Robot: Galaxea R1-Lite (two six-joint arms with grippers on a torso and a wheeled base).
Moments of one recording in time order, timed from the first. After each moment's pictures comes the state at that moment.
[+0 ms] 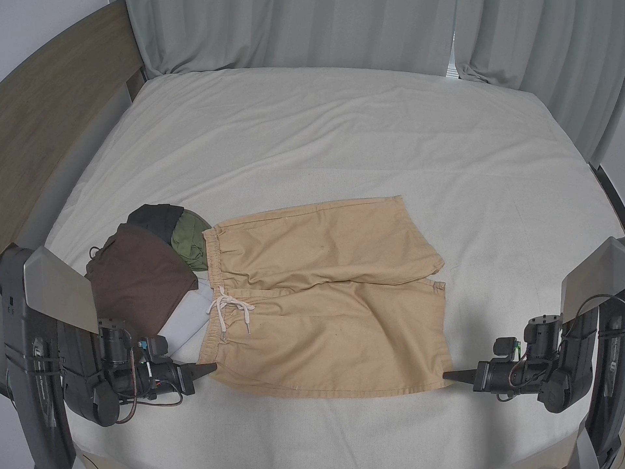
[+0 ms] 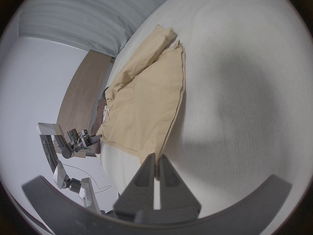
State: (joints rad) left arm -0.07 2.37 -0.21 -1.55 -0.62 -0.20; right arm 0.09 2.37 -0.13 -1.54 0.68 0.42
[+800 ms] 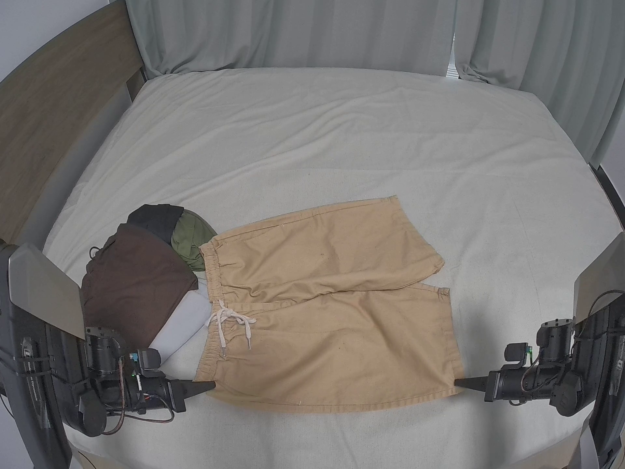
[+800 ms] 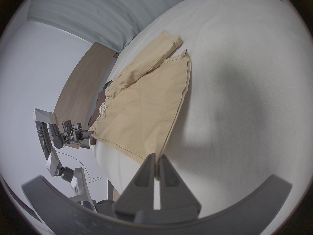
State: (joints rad) left arm -0.06 2.30 -0.07 -1.55 -0.73 -0.21; right arm 0.04 2.31 -0.02 -1.54 0.68 0.26
